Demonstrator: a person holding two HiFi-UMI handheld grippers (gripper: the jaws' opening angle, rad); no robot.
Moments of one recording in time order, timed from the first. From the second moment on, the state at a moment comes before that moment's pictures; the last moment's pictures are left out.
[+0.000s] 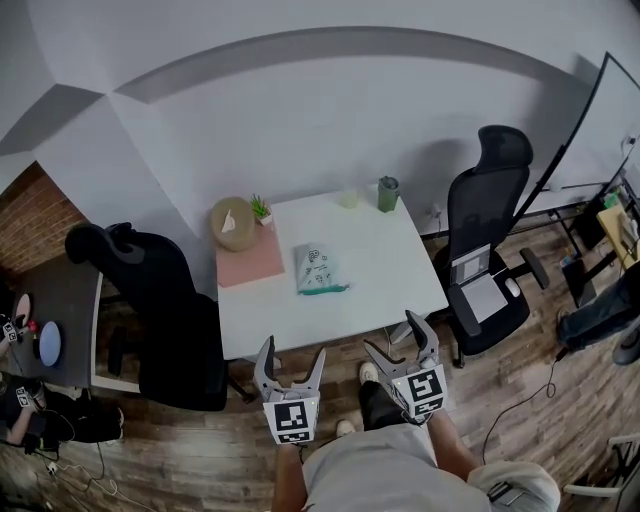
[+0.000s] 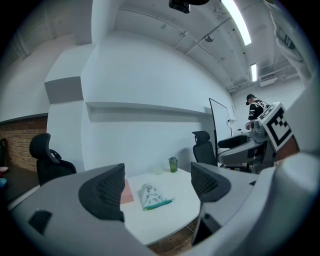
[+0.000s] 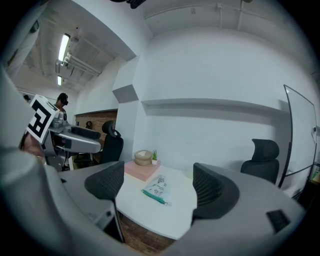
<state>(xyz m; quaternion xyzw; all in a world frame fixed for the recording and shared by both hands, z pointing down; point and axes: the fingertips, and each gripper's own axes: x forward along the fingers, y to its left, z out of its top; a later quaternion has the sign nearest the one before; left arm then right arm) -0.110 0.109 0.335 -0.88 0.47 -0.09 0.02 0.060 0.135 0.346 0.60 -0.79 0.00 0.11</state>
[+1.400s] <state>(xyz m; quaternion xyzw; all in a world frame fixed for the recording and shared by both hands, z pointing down) -0.016 -0.060 0.412 -0.81 0.56 -0.18 -0.03 0.137 -0.074 0.424 0.44 -0.88 0.07 0.16</state>
